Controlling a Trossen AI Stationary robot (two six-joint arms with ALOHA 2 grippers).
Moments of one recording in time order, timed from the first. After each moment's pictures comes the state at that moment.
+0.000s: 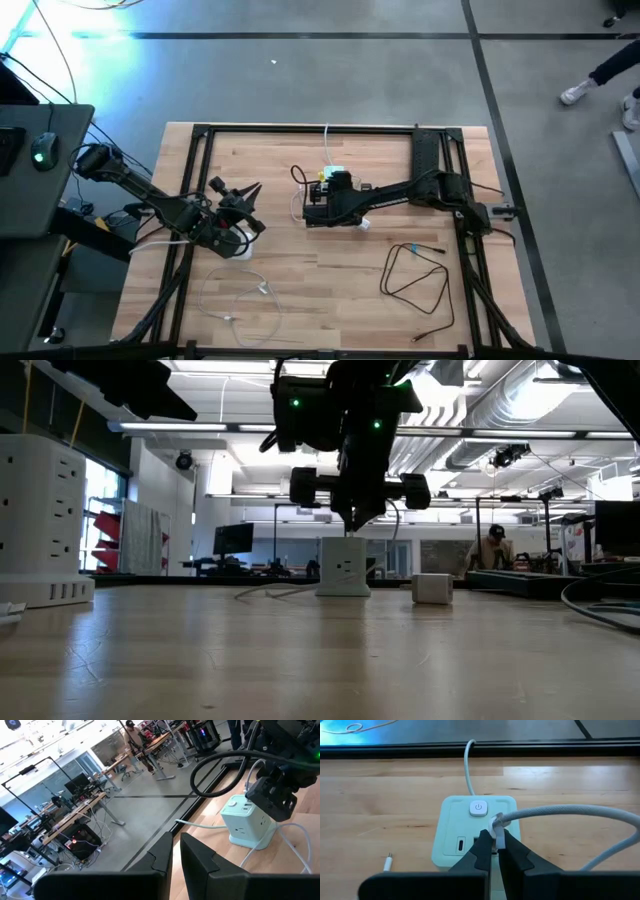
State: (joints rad) left arm -0.52 1.10 0.69 -0.39 -1.41 -0.26; right arm 0.06 2.20 1.67 -1.03 0.95 1.60
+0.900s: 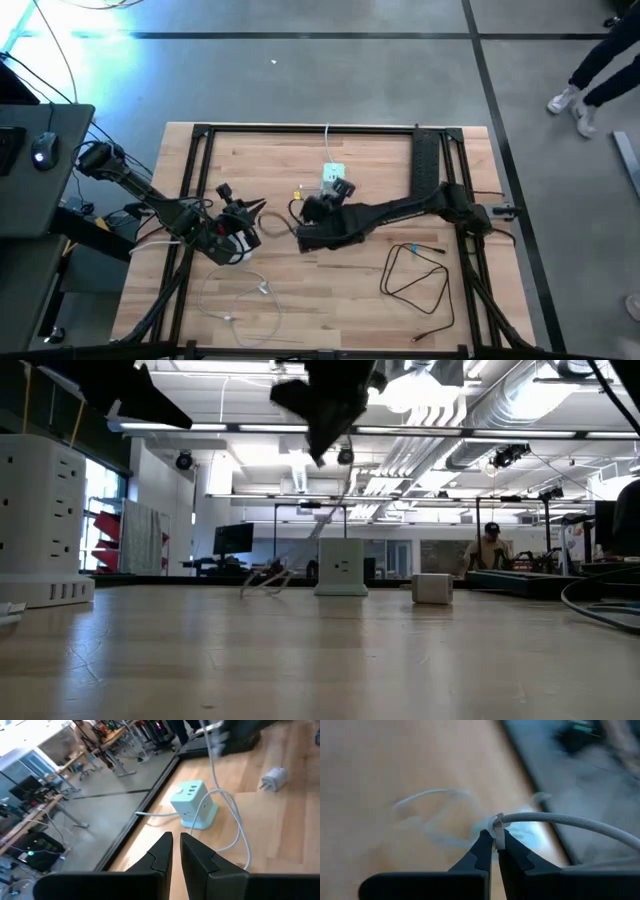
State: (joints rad) left arm -0.59 1.09 0.69 -0.46 -1.19 -0.30; right arm 0.25 2.13 2.02 -1.14 0.73 0.38
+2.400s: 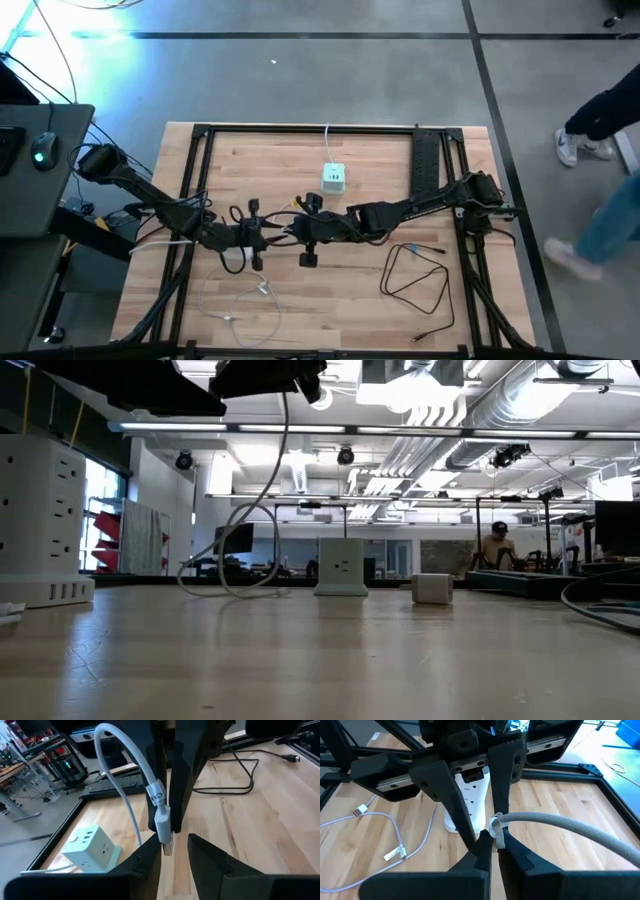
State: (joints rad) left arm -0.51 1.14 0.53 0.27 -0.69 0.11; right arm 0.22 1.94 1.57 -0.18 0.31 0.02
